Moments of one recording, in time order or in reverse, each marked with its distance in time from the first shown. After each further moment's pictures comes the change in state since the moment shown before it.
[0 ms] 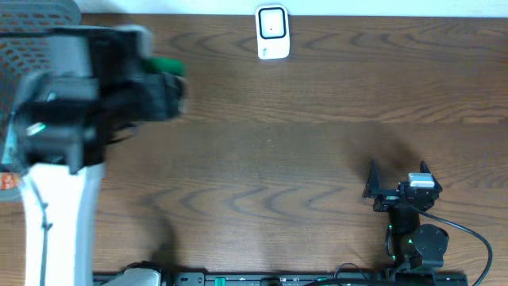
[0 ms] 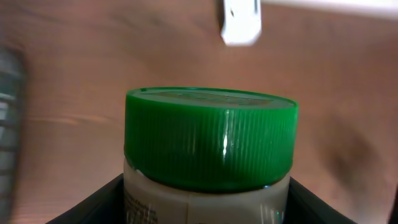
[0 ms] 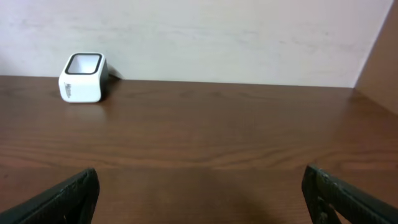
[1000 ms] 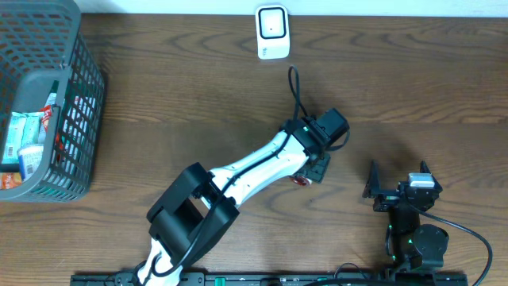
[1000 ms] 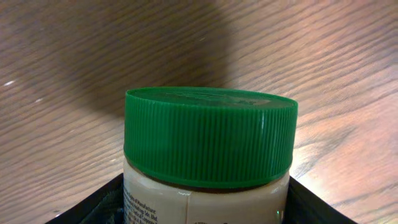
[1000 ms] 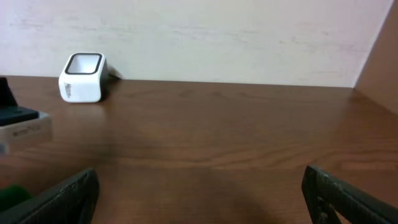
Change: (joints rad) left arm -0.736 0.641 -0.227 0.442 -0.190 -0.289; right arm 0.000 0.000 0.000 0.000 0.000 0.000
